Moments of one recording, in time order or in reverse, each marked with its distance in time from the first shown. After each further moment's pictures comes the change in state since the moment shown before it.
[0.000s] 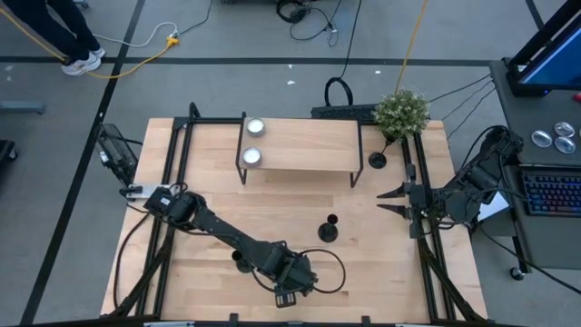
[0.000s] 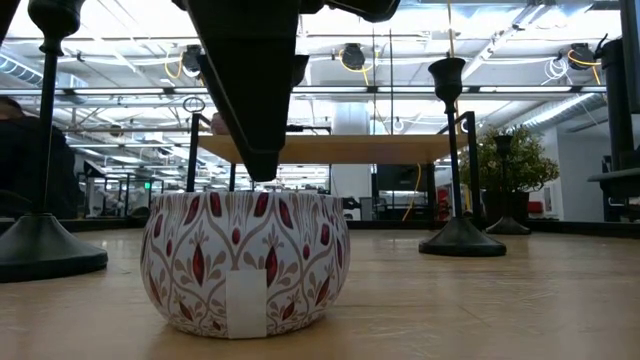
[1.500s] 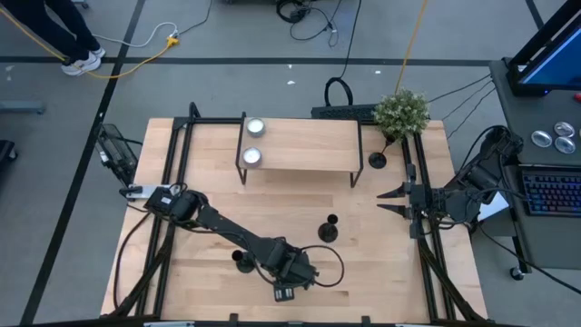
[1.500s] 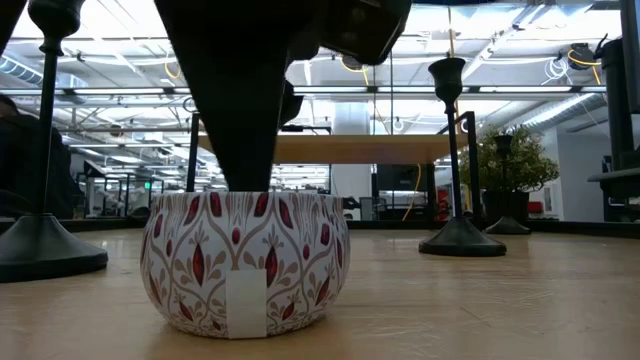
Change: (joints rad) left arm 0.034 0.005 -0.051 -0.010 0.016 0.052; right arm 0.000 0.000 0.001 0.000 0.000 0.000
